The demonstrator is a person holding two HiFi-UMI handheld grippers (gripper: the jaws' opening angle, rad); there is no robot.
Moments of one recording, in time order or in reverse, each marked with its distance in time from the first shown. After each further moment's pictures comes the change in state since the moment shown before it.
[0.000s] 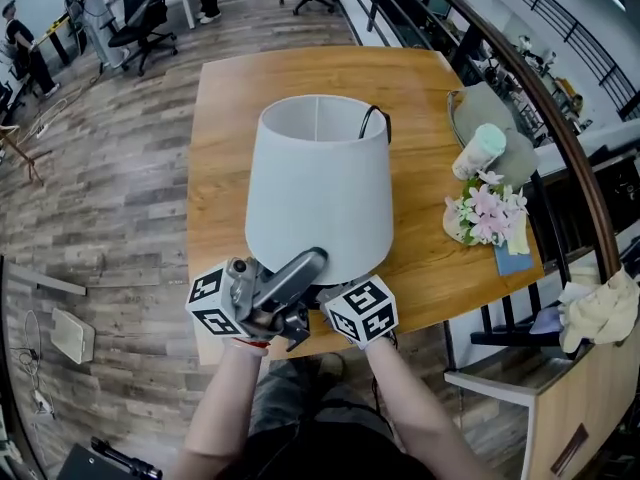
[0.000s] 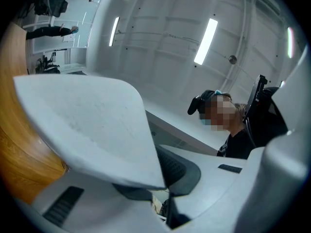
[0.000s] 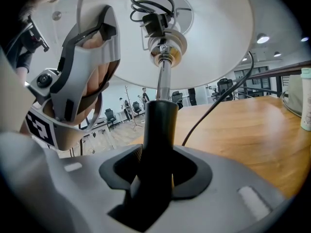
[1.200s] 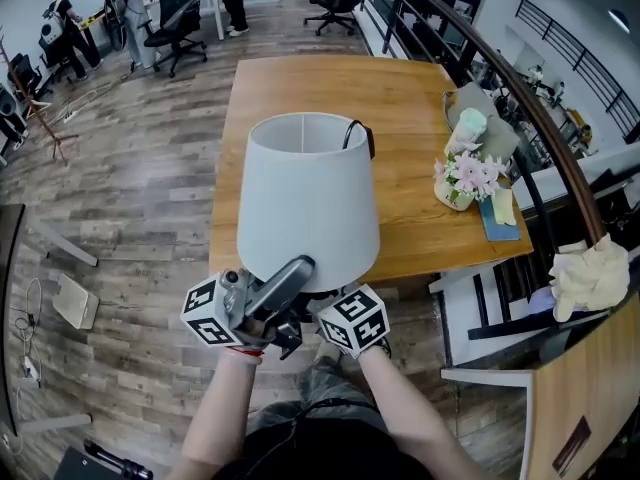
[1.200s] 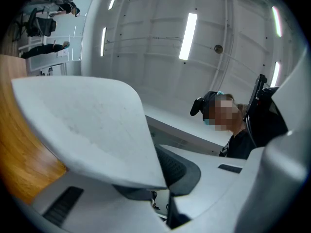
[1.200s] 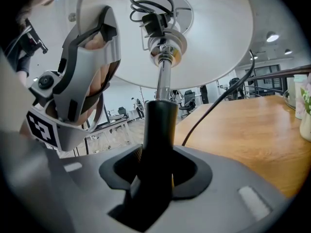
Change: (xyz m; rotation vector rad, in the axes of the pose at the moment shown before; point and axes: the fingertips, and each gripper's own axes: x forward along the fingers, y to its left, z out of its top) left arm -0.041 -0.179 -0.065 0.110 -0.039 0.059; right arm -0.096 0.161 -0.057 -0.037 0.013 0.118
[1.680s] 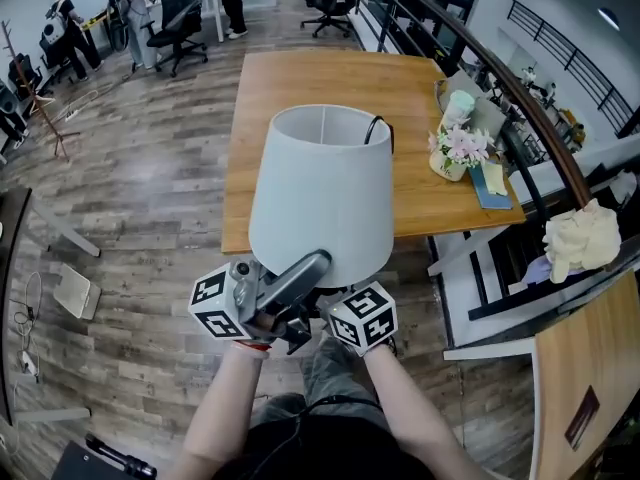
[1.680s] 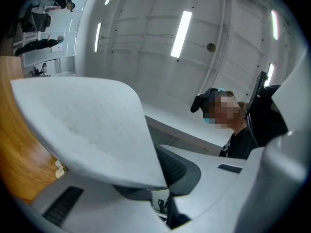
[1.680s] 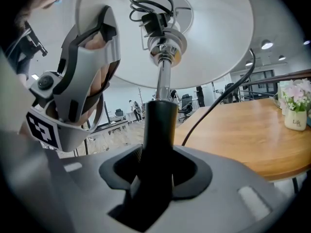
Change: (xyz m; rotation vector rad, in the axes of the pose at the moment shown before) left arm -0.029 -0.104 -0.034 0.000 0.038 -0.066; right arm -0.049 0.085 -0.031 -0.005 -0.044 -0.057
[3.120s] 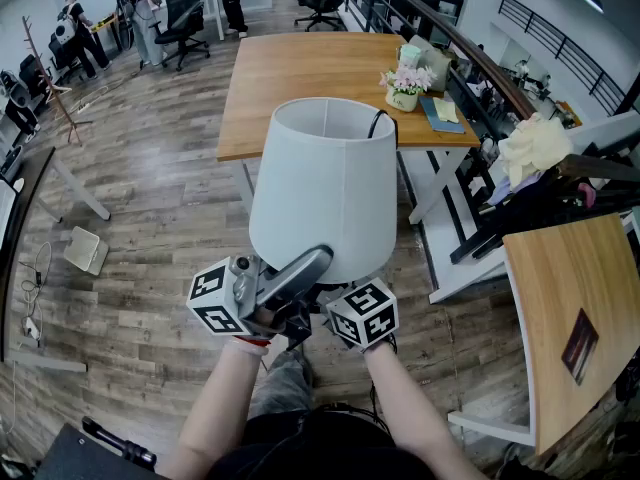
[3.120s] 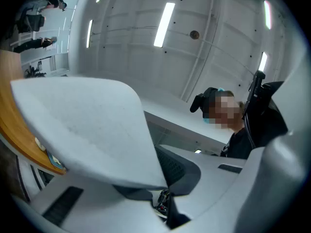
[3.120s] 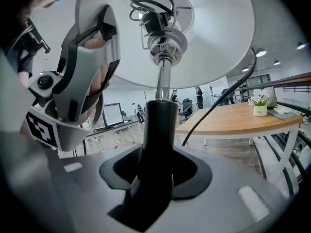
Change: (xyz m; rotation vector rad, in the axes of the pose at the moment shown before) left arm 0.018 -0.297 -0.184 0.021 0.045 -0.026; right arm -0.256 0.194 -0.111 -0.009 -0.051 -0.016
